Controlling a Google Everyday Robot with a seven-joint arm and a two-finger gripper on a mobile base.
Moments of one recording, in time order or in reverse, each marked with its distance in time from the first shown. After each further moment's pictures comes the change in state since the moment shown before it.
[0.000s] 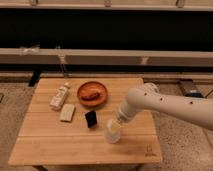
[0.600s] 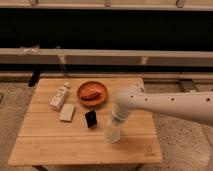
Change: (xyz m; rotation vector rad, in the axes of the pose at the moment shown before) arm 0.002 -0.002 0.019 0.029 0.114 -0.026
